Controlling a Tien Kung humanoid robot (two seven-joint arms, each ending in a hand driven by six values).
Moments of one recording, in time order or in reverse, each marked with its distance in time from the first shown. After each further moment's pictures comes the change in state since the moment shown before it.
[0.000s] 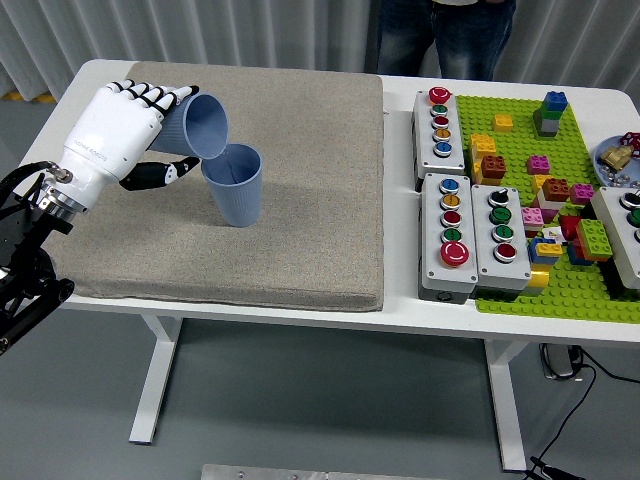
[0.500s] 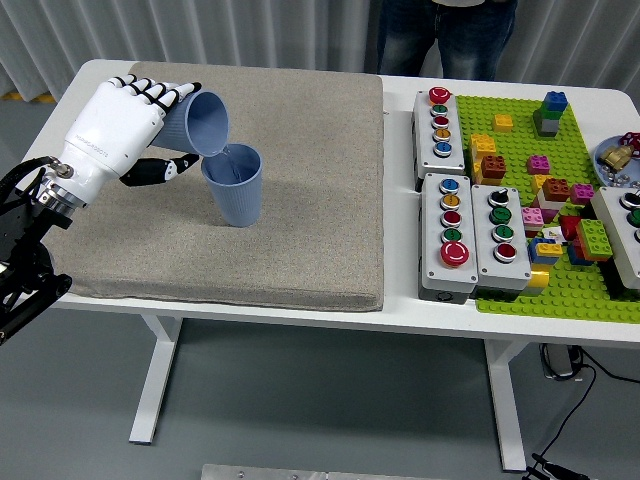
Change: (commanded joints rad) left arm -0.044 0.022 0.064 0.019 0.000 0.025 0.021; right arm 0.006 -0.004 -0.002 0.000 0.005 -0.001 0.003
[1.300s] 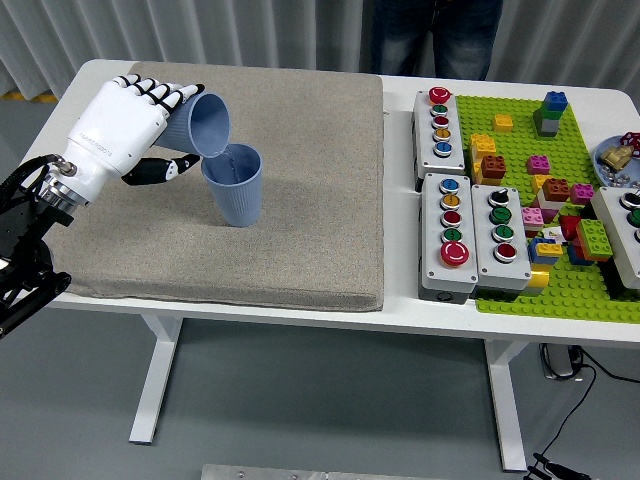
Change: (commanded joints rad) left arm -0.045 0.016 0.067 0.014 0.000 0.006 0.019; right arm 0.001 -0.003 -0.005 0.000 0.006 -0.002 0.003
